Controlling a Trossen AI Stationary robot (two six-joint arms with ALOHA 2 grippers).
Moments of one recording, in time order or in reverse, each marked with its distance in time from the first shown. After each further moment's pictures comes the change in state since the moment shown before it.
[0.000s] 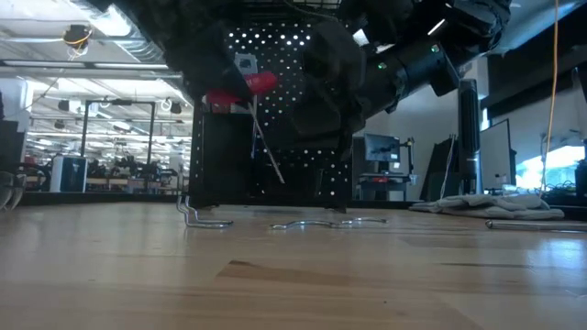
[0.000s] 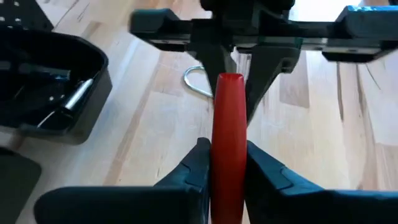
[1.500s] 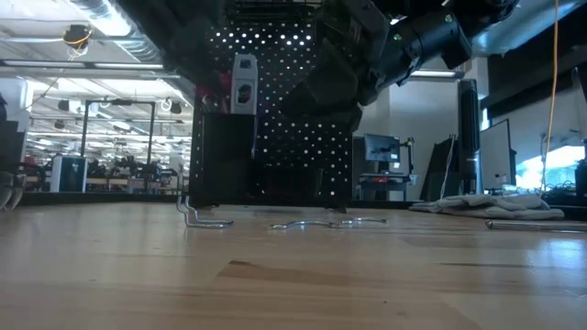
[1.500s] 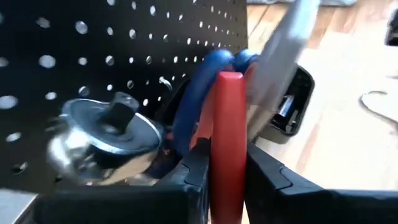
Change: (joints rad) left arm 0.299 -0.256 0.038 -0.319 -0.233 0.195; right arm 0.001 -0.123 0.000 -0.138 0.018 -0.085
